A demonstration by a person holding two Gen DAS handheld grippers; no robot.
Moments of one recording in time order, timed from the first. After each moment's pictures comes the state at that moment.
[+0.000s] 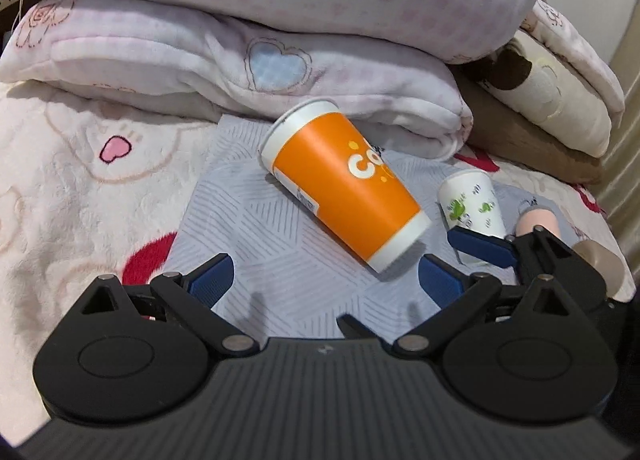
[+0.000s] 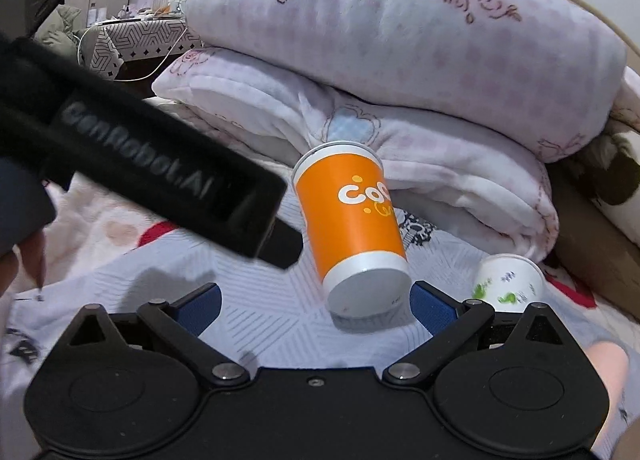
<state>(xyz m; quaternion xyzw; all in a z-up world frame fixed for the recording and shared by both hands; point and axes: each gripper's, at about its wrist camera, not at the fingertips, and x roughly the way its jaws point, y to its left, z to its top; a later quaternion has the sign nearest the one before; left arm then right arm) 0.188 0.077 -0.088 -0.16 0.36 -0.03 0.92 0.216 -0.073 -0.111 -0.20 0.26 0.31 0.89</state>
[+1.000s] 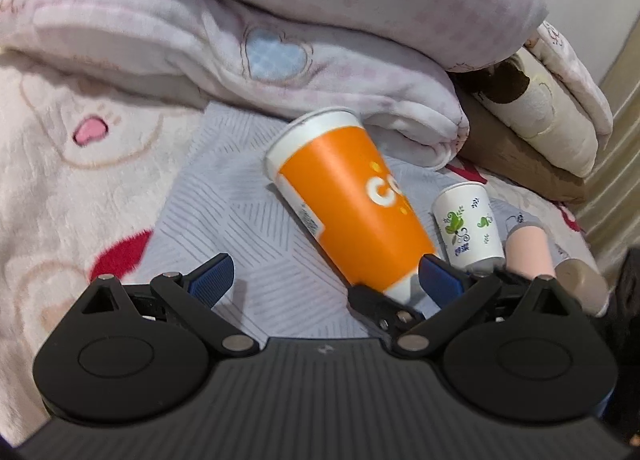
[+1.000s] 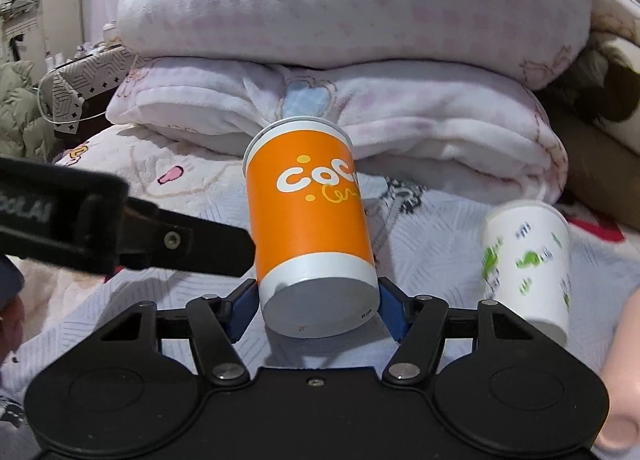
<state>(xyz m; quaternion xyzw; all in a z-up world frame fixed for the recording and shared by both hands) 0.206 0.094 -0.105 -0.22 0.36 -0.06 0.90 0.244 -0.087 -0.121 -0.08 0.34 0.28 0.90</state>
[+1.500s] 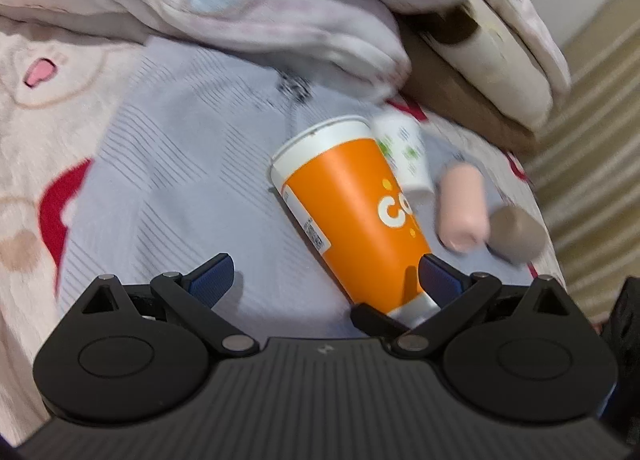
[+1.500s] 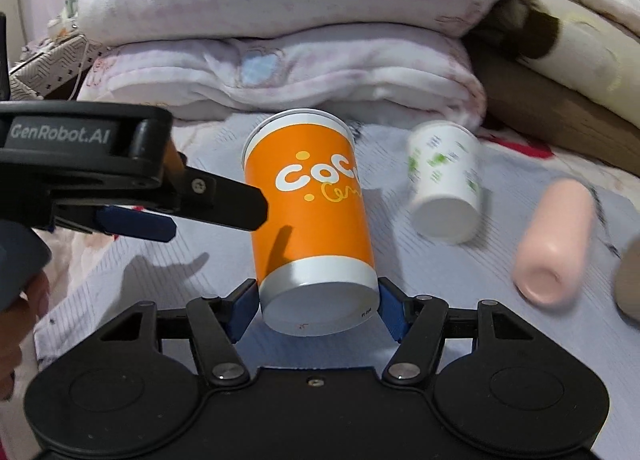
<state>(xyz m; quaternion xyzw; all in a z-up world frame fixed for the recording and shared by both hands) 0.187 0.071 -0.091 -0.24 0.44 -0.16 0.85 0.181 -0.121 -0.094 -0.08 0.41 0.19 0.89</state>
